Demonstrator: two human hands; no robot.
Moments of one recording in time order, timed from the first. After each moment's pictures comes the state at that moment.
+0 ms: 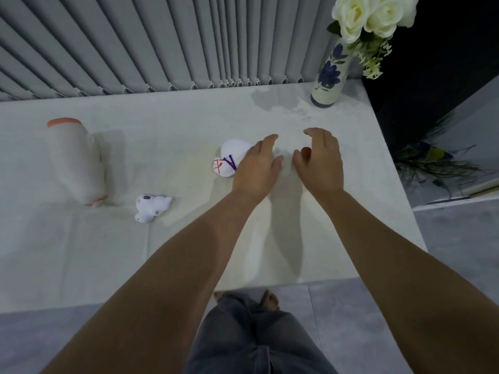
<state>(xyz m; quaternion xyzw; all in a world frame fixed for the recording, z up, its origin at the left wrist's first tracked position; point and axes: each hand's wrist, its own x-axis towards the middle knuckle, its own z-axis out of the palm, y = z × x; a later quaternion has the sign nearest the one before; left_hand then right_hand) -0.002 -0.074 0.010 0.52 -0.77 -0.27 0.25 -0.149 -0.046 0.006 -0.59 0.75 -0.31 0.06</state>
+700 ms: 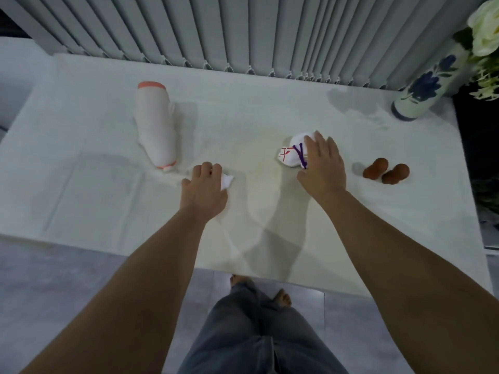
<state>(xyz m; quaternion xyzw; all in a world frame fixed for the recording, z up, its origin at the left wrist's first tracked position) 0.227 -0.044 -0.035 0.69 -0.72 -0.07 -0.04 -0.040 -0.088 -0.036 -0.71 0.70 -0.03 0.09</state>
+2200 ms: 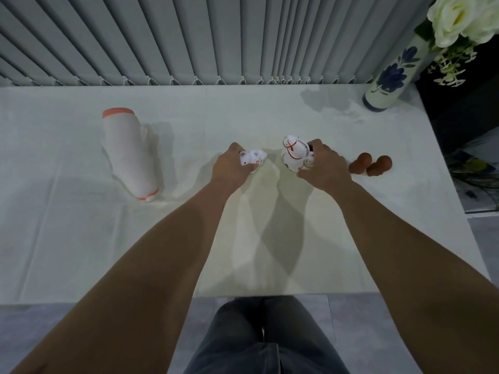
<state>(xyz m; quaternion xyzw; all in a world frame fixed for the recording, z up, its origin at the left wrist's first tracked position) 0.154 -0.138 -0.015 0.66 -0.63 -0.39 0.16 -0.065 -0.102 -0.021 -0.62 0.76 -0.11 0.16</state>
